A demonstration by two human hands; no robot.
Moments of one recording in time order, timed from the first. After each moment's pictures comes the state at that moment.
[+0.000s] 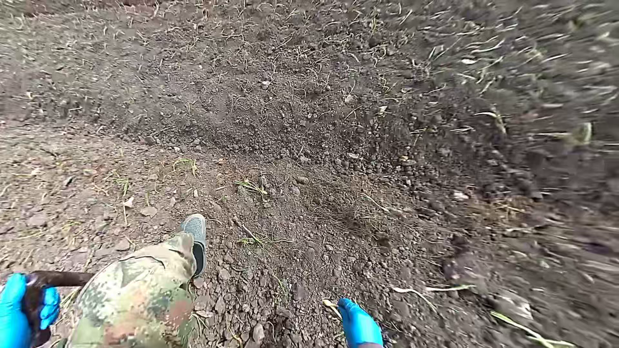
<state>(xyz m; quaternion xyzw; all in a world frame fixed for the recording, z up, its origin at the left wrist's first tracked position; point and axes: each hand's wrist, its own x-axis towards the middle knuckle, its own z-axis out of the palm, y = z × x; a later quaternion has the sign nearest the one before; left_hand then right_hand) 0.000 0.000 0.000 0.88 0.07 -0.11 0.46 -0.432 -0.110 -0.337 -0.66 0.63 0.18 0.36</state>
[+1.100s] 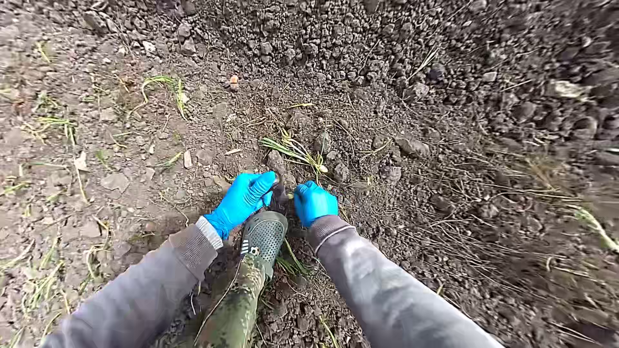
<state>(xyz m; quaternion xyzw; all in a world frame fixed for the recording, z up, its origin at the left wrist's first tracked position) 0.156 -0.262 -0.478 0.64 -0.30 -0.57 0.42 -0.025 -0.343 -0.568 -0.82 0.44 0.14 0.34</state>
